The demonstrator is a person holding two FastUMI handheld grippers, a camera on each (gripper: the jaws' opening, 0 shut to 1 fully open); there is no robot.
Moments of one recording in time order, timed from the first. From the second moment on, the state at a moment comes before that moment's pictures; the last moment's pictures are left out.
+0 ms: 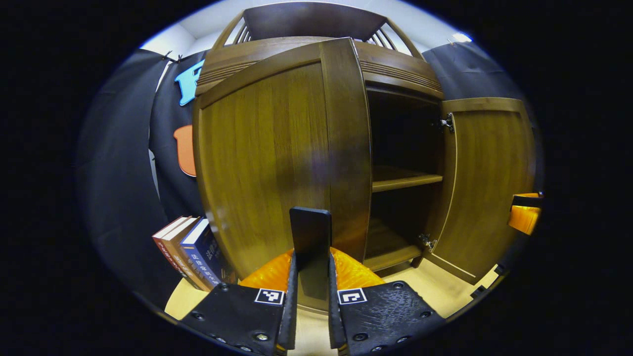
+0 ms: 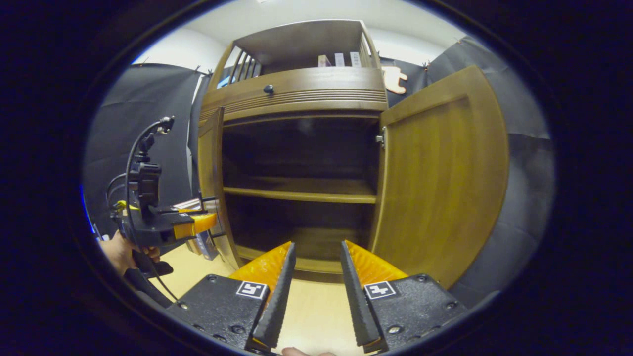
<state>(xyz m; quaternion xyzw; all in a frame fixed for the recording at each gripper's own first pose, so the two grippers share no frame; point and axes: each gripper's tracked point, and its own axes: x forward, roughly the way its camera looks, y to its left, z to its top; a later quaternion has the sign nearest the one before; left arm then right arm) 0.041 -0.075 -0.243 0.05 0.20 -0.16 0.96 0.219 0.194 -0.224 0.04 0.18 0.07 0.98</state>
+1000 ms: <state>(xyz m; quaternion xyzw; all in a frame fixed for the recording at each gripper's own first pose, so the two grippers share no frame) -0.009 0.051 -0.225 0.07 0.20 -0.01 0.98 0.247 0.242 -0.240 0.02 0.20 0.14 0.97</state>
